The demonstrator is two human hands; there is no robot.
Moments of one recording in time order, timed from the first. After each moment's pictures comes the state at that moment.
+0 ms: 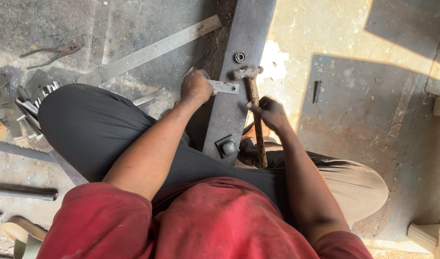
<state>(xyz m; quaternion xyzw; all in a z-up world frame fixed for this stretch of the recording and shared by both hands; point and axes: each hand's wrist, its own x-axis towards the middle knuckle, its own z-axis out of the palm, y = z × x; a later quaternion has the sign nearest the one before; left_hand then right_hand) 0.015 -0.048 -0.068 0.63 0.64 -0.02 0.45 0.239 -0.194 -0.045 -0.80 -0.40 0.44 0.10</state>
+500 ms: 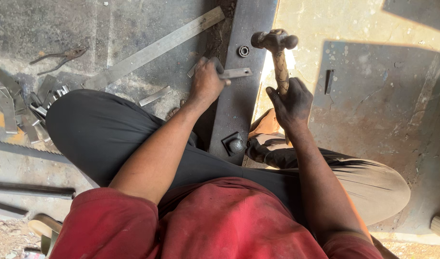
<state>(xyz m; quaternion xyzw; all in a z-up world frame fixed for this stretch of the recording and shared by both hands) 0.024 -0.059 -0.061 0.71 0.55 0.15 0.41 0.226 -0.194 0.014 -0.81 -0.53 0.16 0.21</state>
